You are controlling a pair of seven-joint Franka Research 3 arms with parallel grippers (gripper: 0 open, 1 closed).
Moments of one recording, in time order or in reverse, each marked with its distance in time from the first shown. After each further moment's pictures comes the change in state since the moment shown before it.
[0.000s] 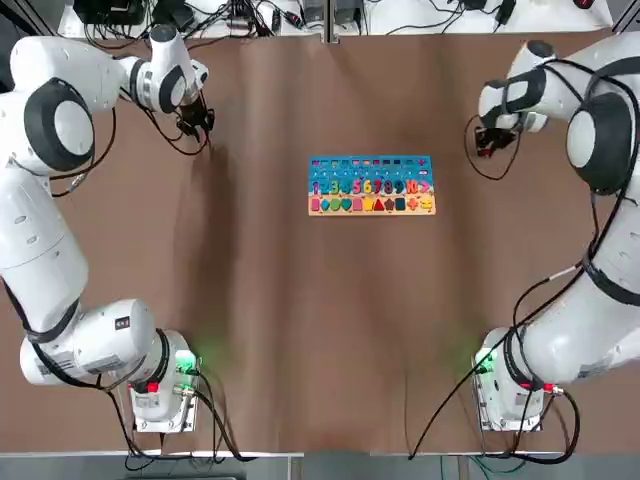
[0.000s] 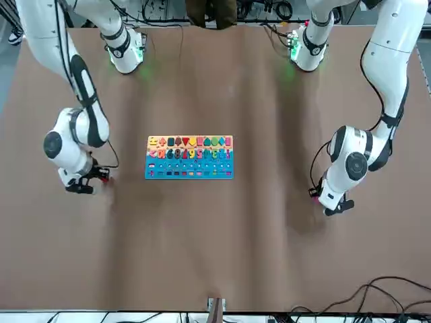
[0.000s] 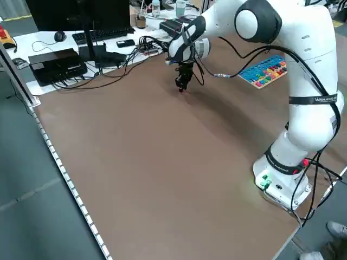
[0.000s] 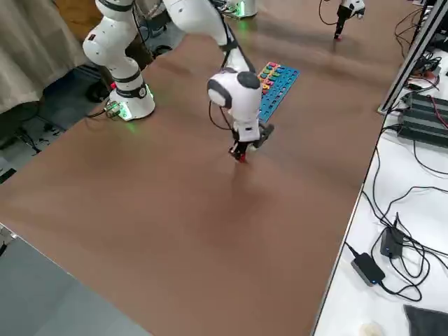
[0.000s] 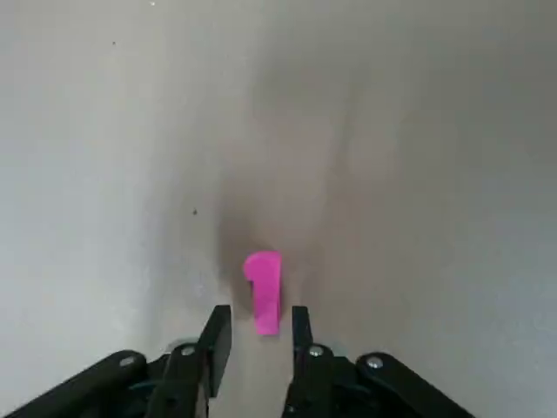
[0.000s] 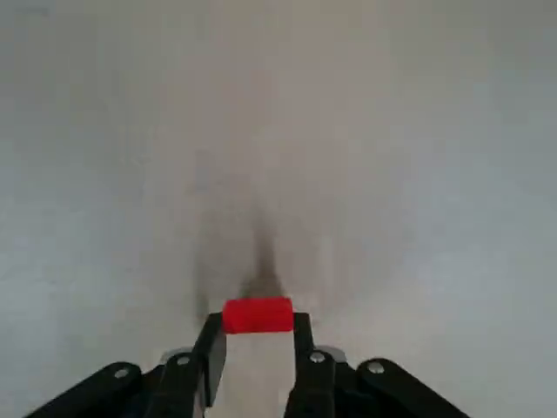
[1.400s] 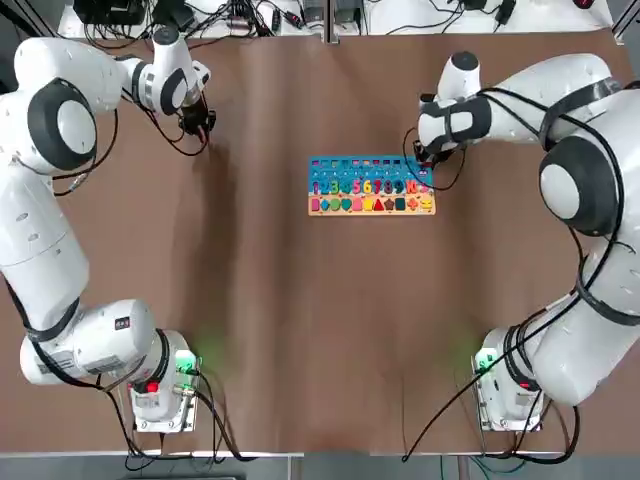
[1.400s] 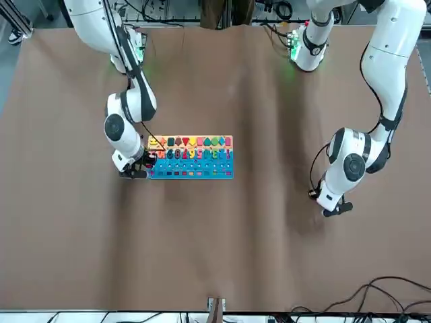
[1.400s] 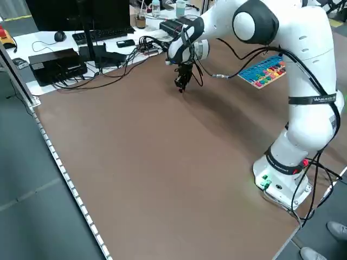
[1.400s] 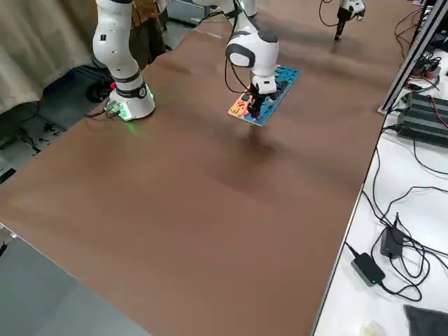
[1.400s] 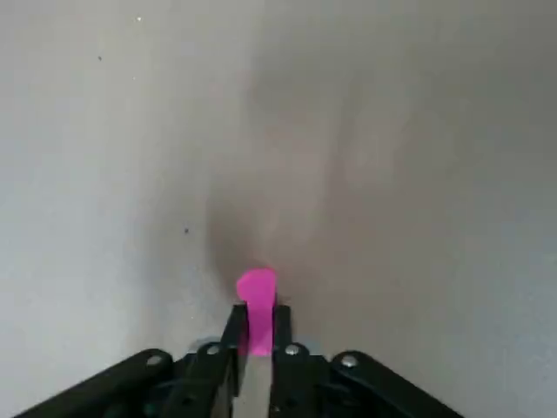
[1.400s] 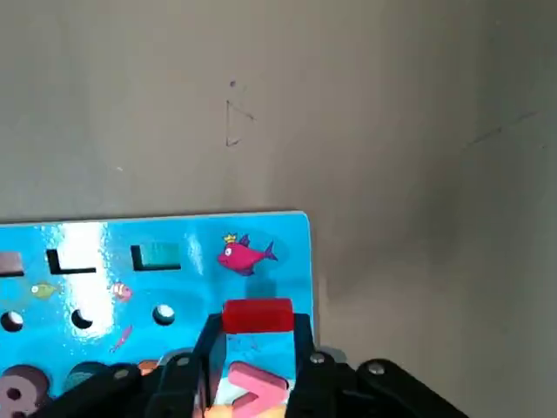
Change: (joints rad) left arm 0.002 0.023 0.001 0.014 0.028 0.024 0.000; right arm 0.364 -0.041 -0.003 -0.052 0.055 -0.001 0.300
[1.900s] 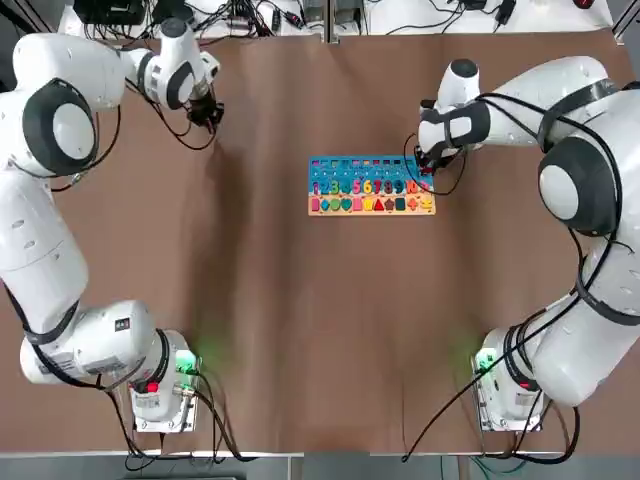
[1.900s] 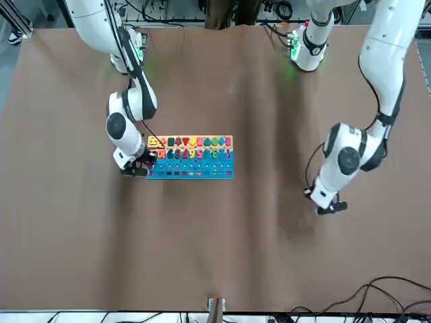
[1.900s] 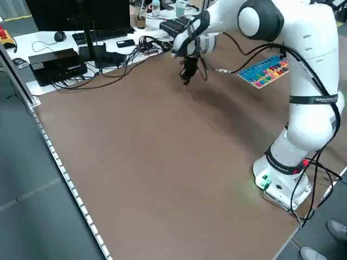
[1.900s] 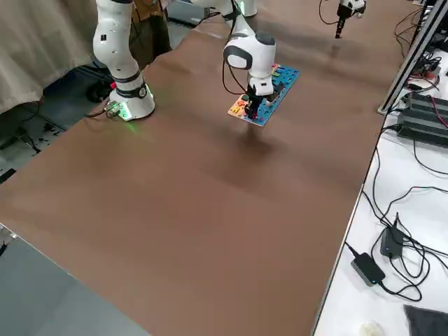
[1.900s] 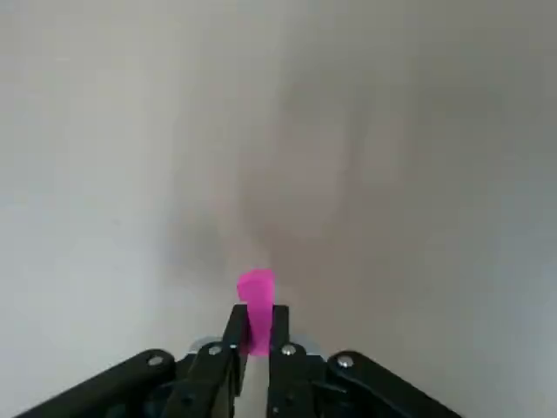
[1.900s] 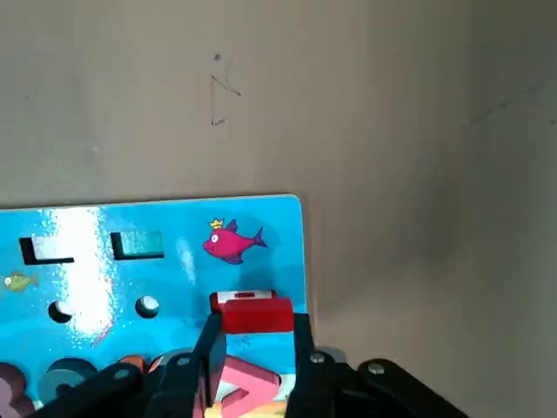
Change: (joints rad) left arm -0.050 -0.083 -0.068 -0.044 0.008 -0.002 0.002; right arm 0.004 0.003 0.000 -0.020 0.001 0.014 0.009
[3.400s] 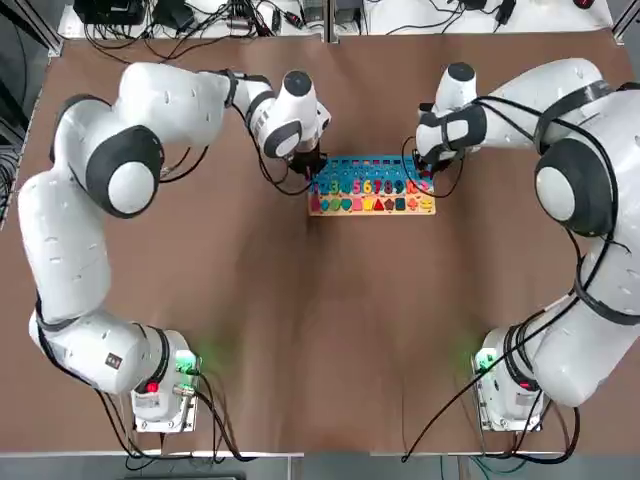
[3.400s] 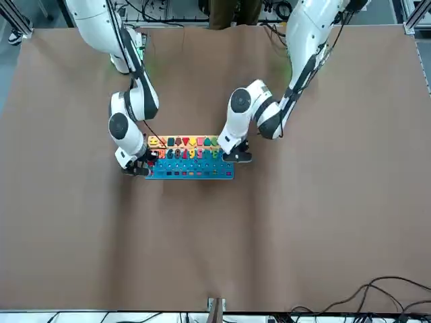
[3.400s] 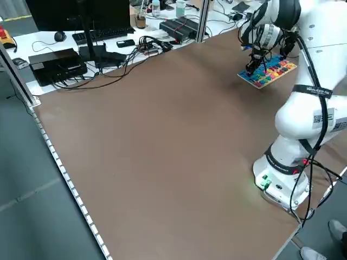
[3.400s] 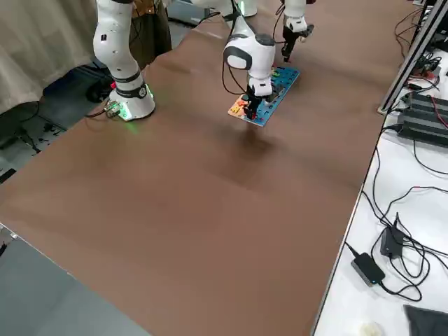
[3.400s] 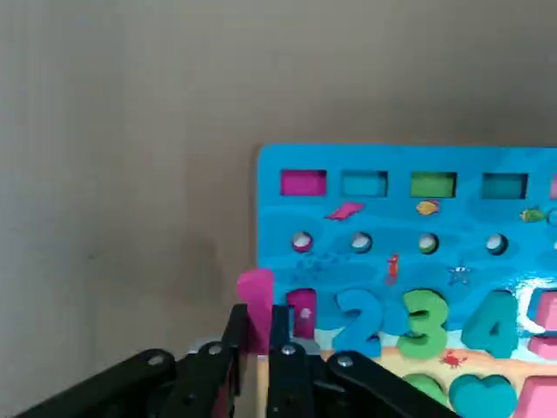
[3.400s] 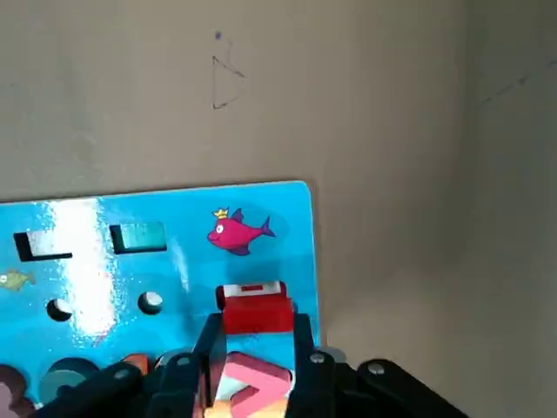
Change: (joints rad) left arm -0.561 0.082 -0.024 0.093 -0.054 -0.015 -0.434; right arm 0.016 0.011 0.001 -0.002 0.020 0.004 0.026
